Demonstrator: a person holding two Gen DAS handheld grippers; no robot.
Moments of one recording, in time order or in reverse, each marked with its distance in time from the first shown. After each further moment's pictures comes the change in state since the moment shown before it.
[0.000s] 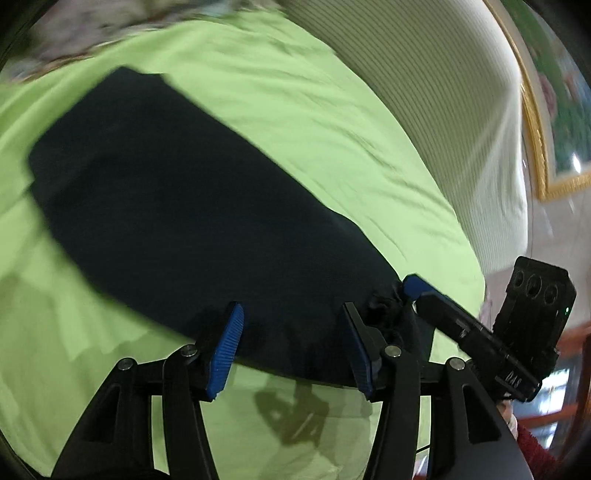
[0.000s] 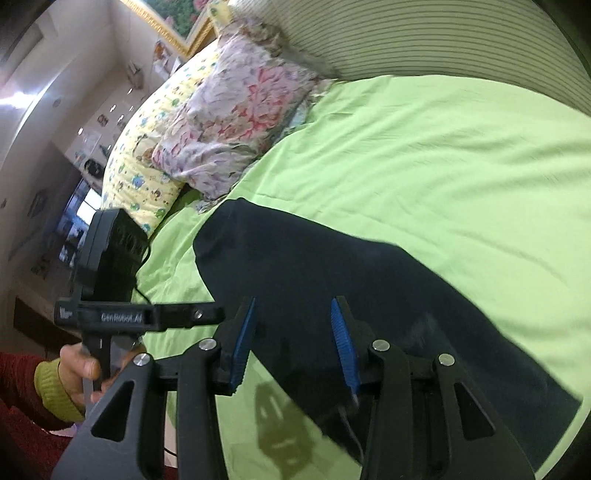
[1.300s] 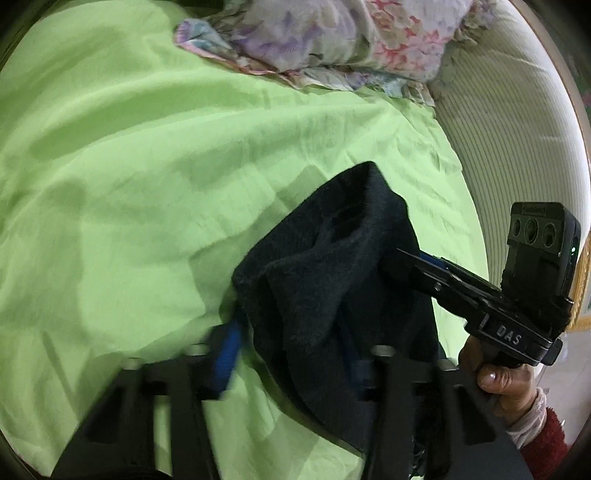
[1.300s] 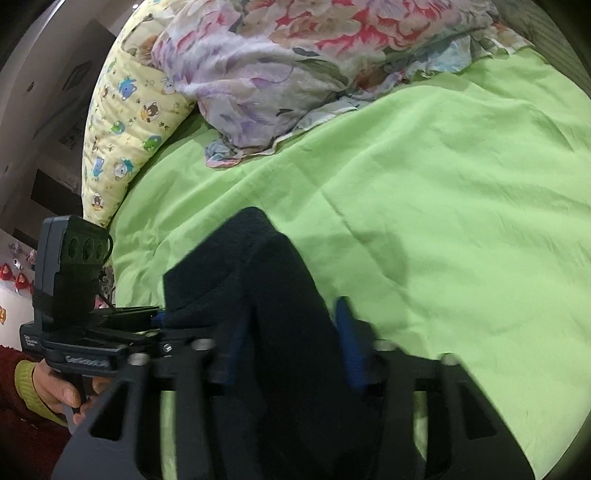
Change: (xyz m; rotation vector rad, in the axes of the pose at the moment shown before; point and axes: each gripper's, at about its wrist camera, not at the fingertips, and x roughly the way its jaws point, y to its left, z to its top) left arm -0.034 0.117 0.027 -0.314 -0.178 0.116; right arm 0.210 0.059 0.116 -0.348 0.407 0.138
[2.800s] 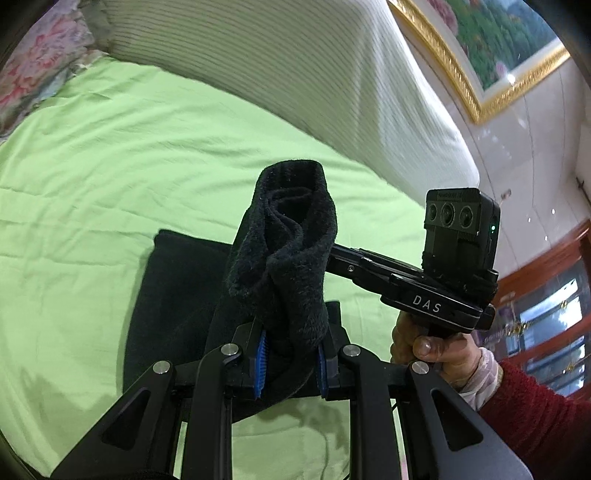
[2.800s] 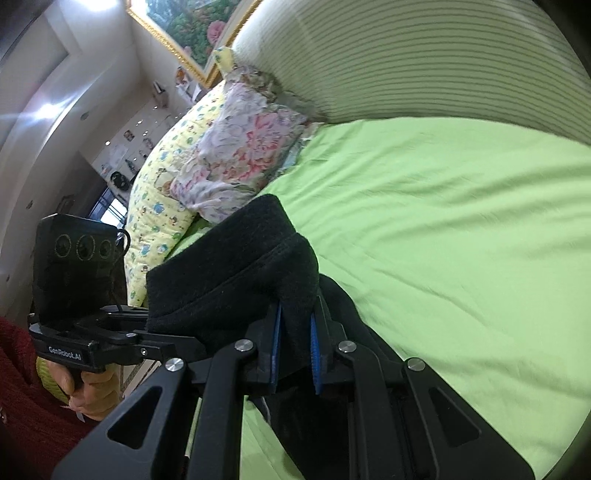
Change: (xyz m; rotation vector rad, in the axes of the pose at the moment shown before) left arm 0.008 -0.272 -0.177 0.672 0.184 -0.254; right arm -0.233 -0.041 -0.251 0.307 -0.517 -0.074
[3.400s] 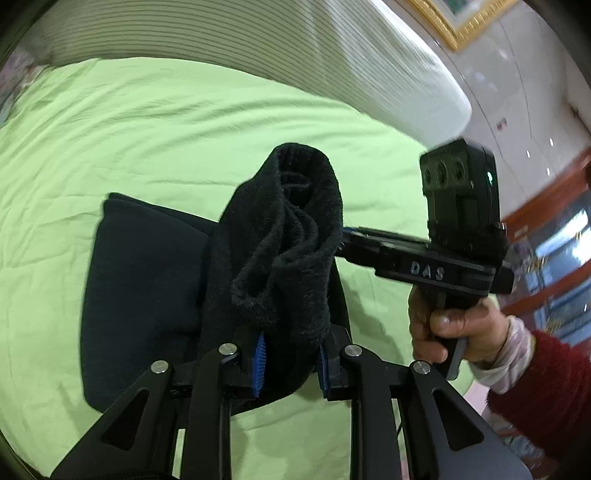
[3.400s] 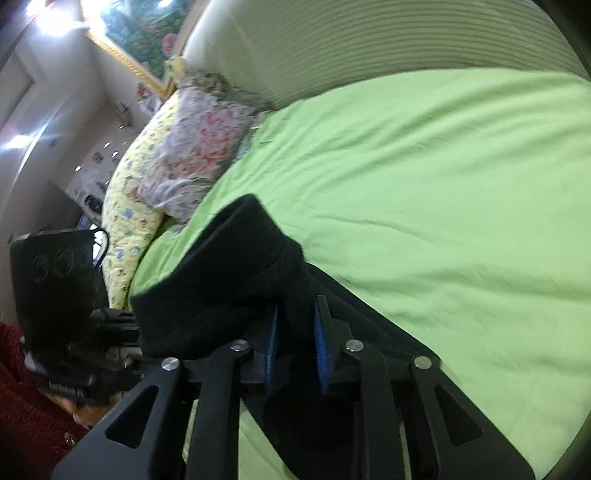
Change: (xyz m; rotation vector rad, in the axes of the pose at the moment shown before) left arm 0.078 -0.044 -0.026 0.213 0.128 0.040; right arm -0.024 -0.045 -0.059 0.148 -0.008 -0.087
